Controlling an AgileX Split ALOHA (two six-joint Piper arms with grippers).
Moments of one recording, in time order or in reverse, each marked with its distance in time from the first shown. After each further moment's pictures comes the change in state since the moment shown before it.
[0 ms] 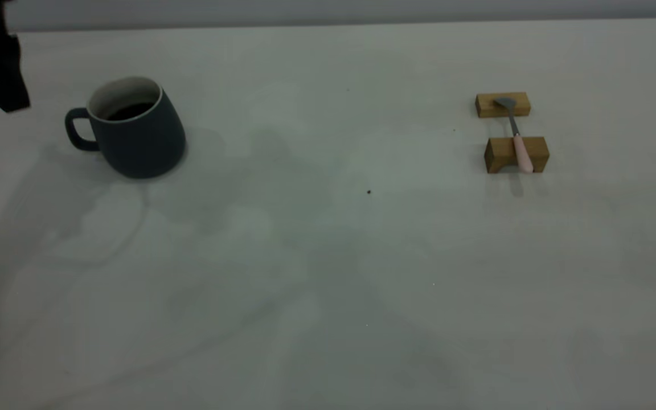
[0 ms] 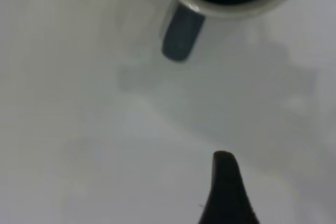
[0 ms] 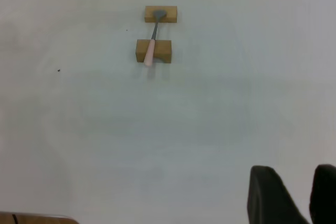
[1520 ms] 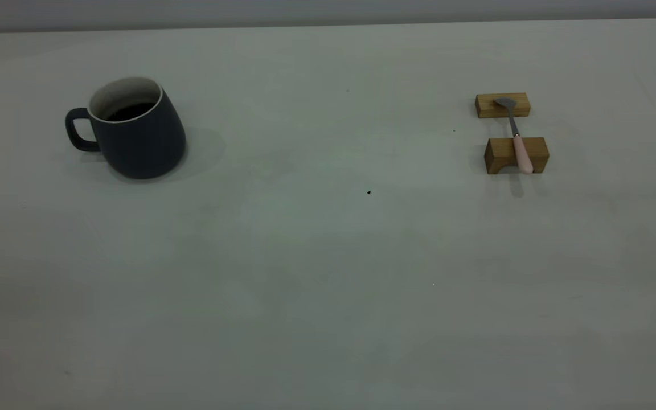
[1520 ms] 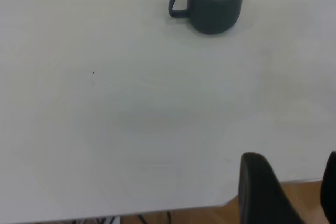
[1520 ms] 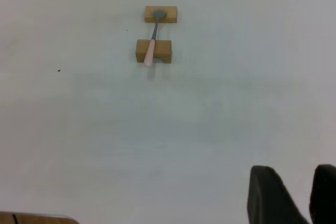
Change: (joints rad) left arm -0.002 -2.072 0.840 -0.133 0.462 -0.998; right arm 0.000 0.000 0.000 0.000 0.000 0.000
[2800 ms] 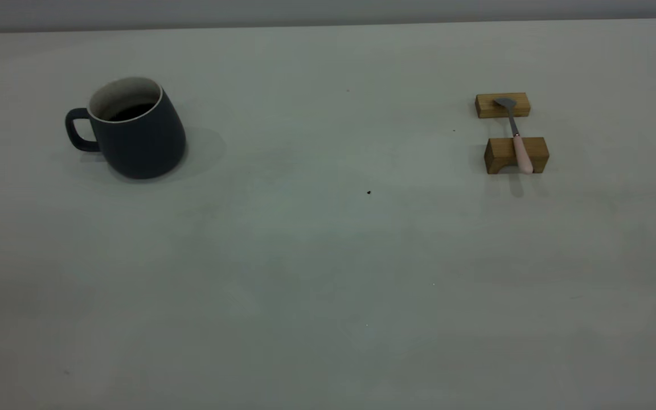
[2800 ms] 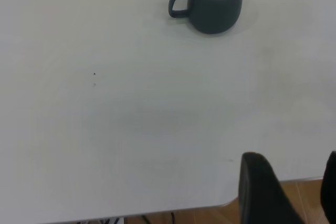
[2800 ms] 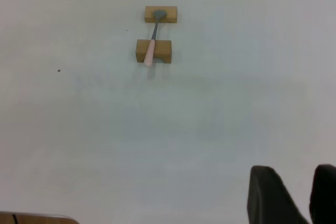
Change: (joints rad) left arm 0.000 -0.008 0.000 0.000 0.000 0.033; right arm 0.000 0.000 0.000 0.000 0.000 0.000
